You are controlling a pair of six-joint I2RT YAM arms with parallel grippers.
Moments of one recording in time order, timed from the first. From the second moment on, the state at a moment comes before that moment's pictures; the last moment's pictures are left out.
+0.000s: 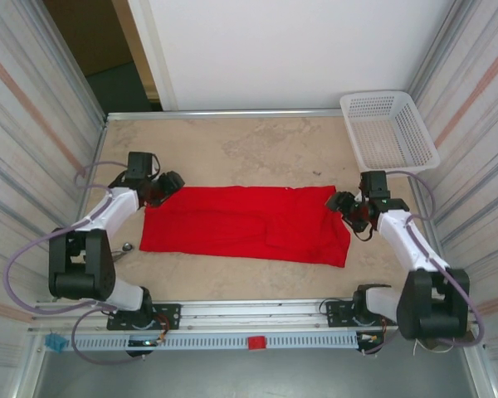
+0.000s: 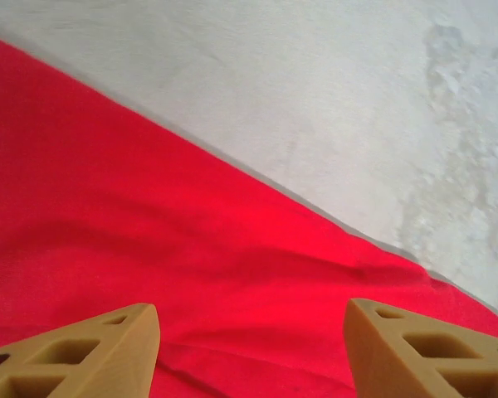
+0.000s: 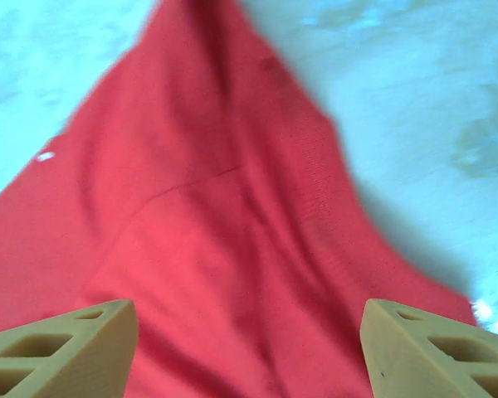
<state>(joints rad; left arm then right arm) -0.08 1.45 0.91 -0.39 0.23 -0.66 -0.01 1.23 0.73 -0.60 -0.23 0.68</state>
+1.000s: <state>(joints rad) -0.24 1.53 0.95 -0.39 0.27 -0.65 -0.01 1.47 0.64 -0.27 -0.44 0.62</state>
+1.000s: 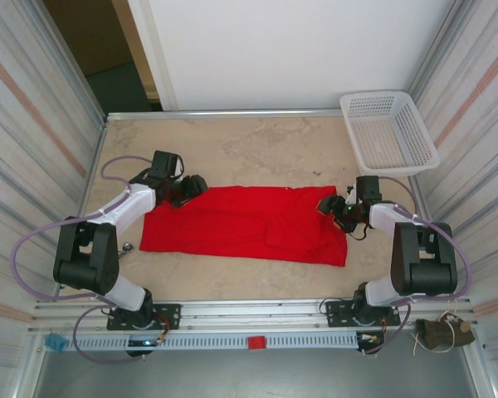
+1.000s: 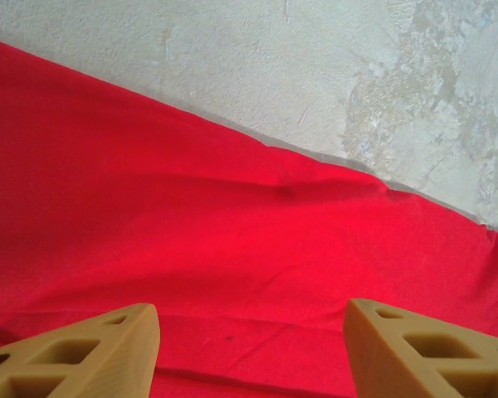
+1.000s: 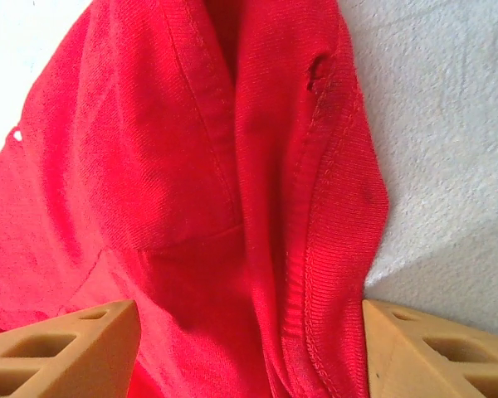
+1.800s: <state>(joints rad) -0.24 1.52 0.99 -0.44 0.26 -0.64 0.19 1.45 0.72 -0.48 -0.08 0.70</state>
